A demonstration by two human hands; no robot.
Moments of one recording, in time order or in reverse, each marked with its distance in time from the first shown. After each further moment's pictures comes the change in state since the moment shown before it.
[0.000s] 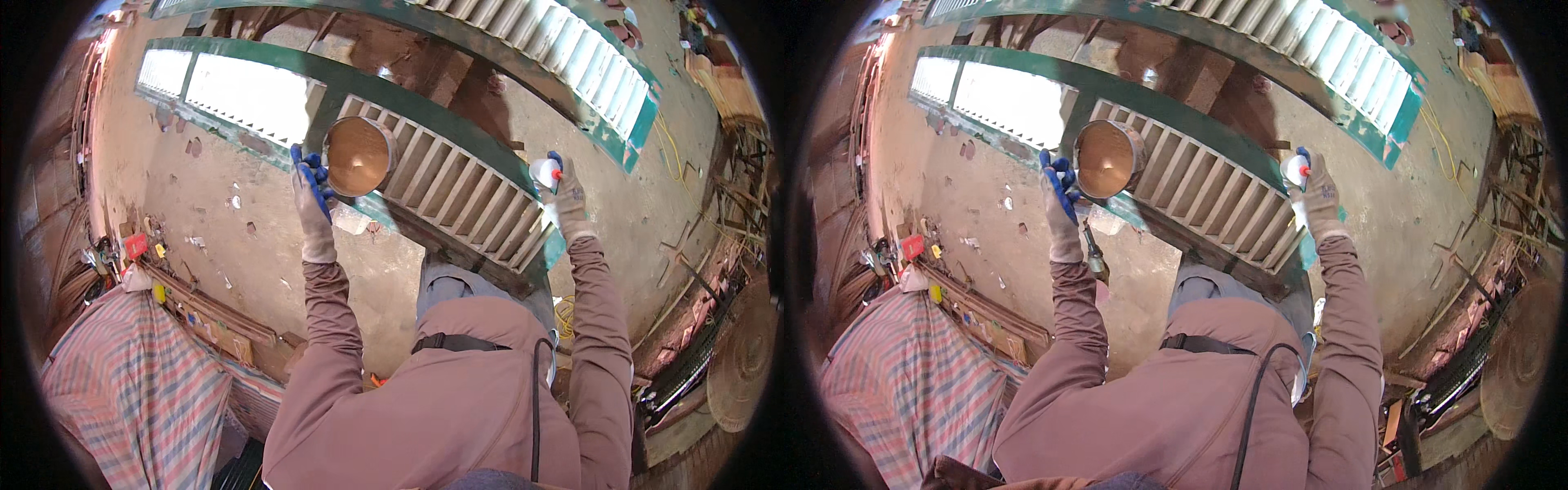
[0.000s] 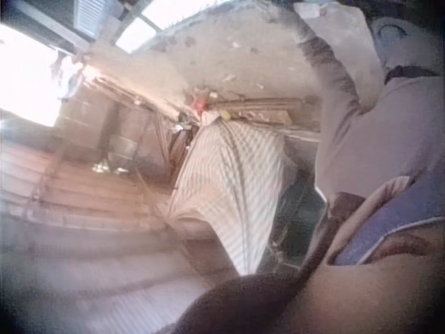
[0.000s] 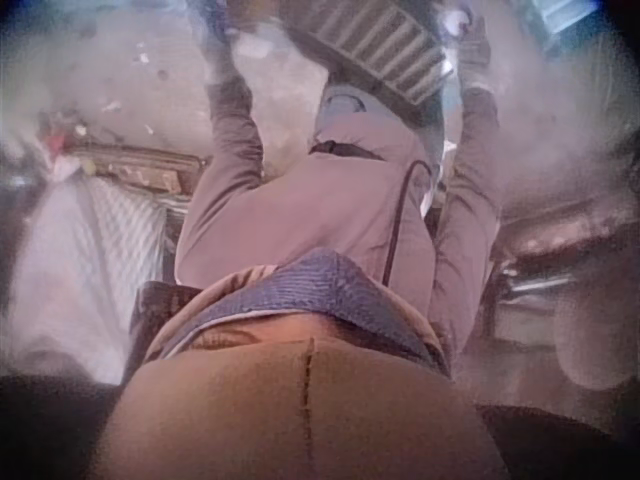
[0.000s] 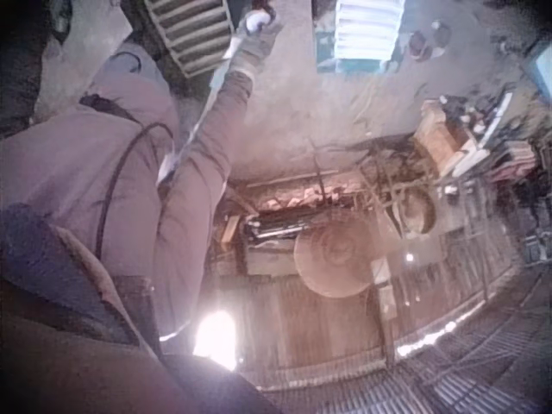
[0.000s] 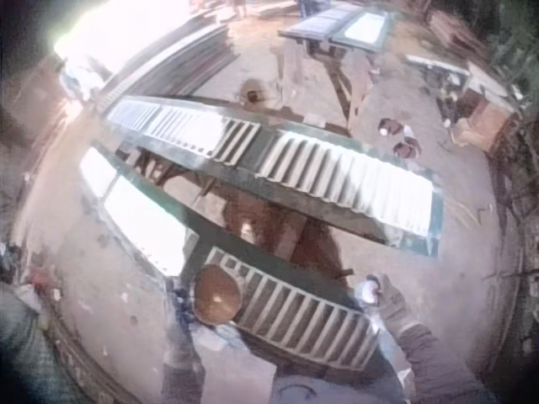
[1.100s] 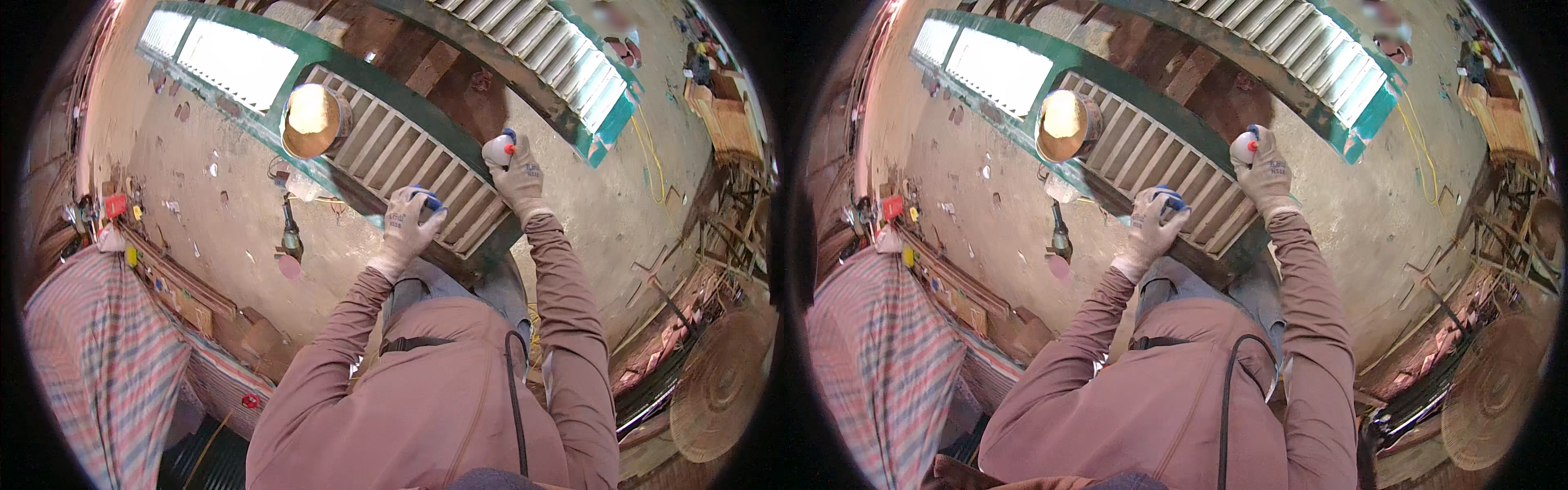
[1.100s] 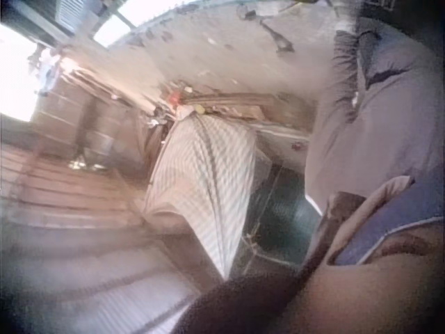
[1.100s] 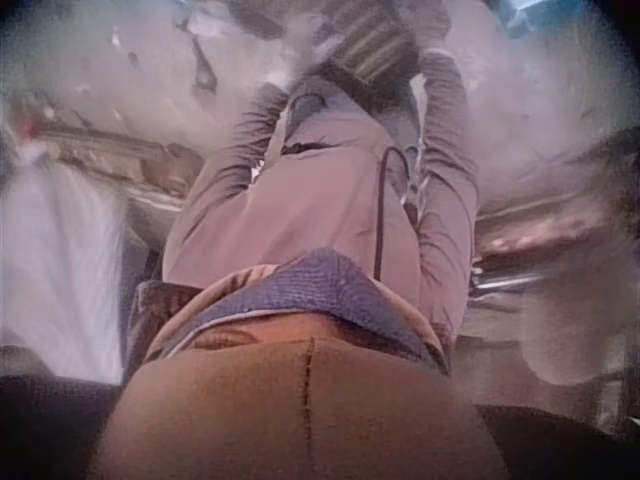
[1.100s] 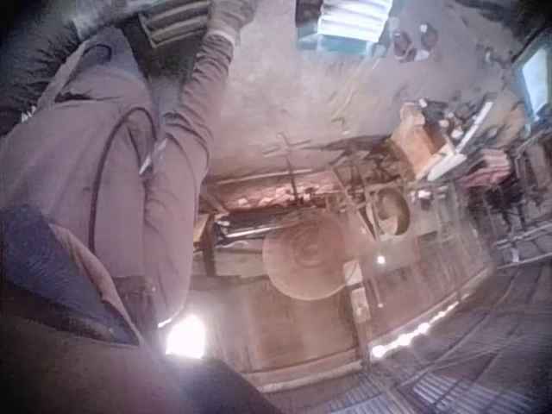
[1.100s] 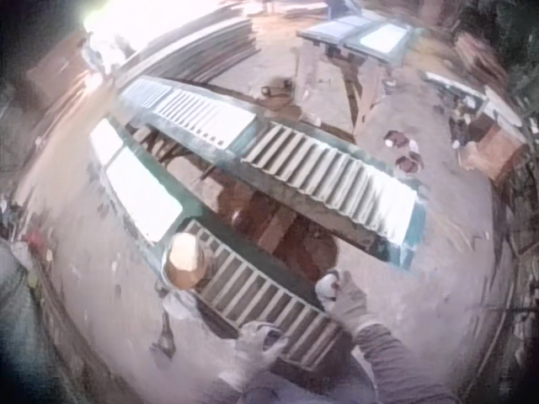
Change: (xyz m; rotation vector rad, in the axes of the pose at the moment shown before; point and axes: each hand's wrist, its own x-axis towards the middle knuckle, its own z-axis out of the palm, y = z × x) left_hand -0.194 -0.032 0.199 0.616 -0.330 0.385; right_hand 0.017 0.011 -0.005 -0.063 0.007 -0.112
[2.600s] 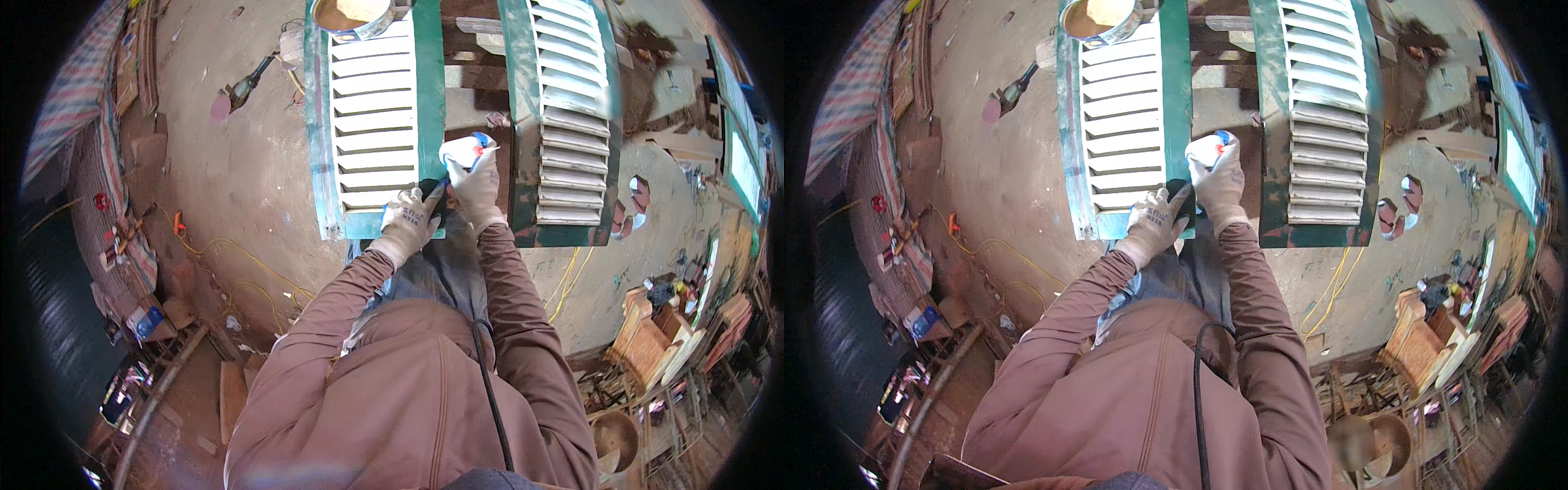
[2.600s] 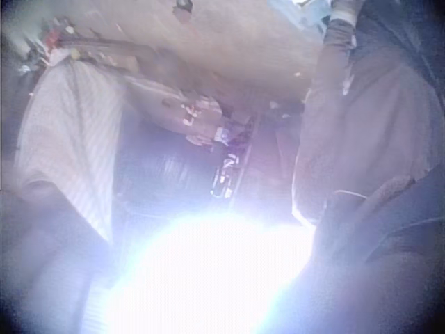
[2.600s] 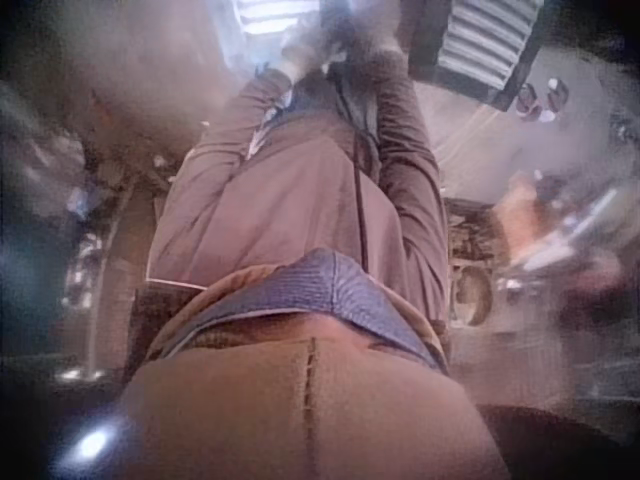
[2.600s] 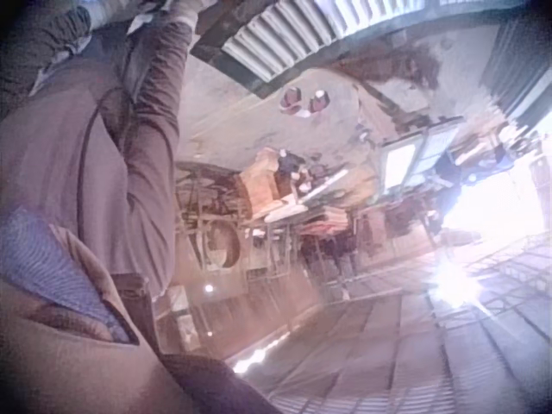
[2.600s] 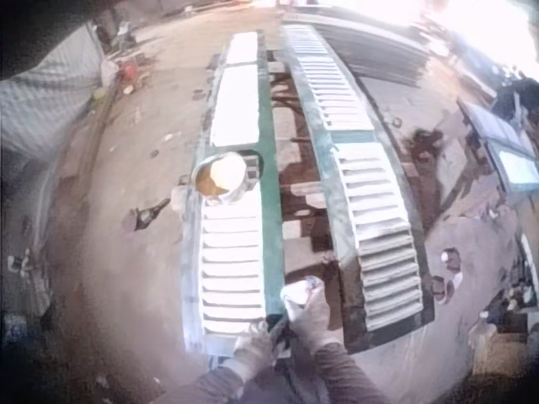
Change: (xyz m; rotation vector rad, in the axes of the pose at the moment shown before) left_hand 0.043 0.155 0.184 0.289 -0.172 -0.775; right_hand 0.078 0.051 -0.016 0.214 -0.480 -0.378
